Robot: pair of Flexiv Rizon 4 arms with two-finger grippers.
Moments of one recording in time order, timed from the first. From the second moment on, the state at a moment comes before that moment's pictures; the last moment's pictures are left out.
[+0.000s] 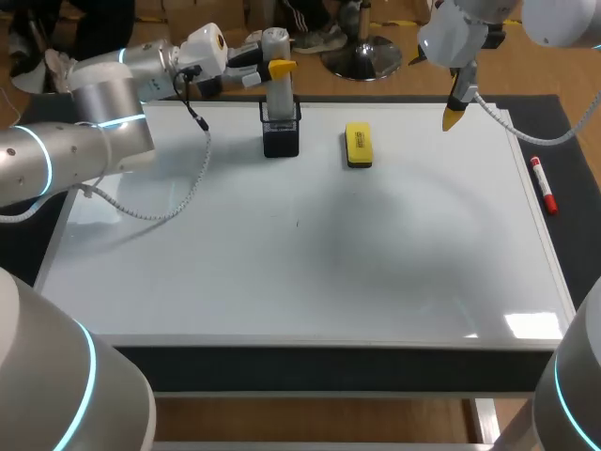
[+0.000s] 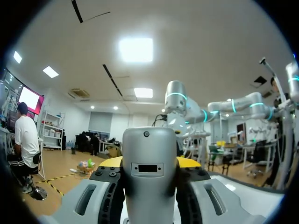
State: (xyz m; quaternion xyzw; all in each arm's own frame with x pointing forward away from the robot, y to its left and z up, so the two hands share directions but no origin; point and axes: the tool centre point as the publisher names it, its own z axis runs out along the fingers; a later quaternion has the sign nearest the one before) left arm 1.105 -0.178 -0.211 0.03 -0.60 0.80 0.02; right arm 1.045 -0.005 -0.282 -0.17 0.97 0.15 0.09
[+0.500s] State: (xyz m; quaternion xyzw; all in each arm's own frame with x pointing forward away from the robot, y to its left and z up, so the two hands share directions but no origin) left arm 1.105 -0.176 -0.232 0.02 -0.59 0.80 0.02; right arm 1.045 -0.005 -0.282 -0.17 0.97 0.15 0.09
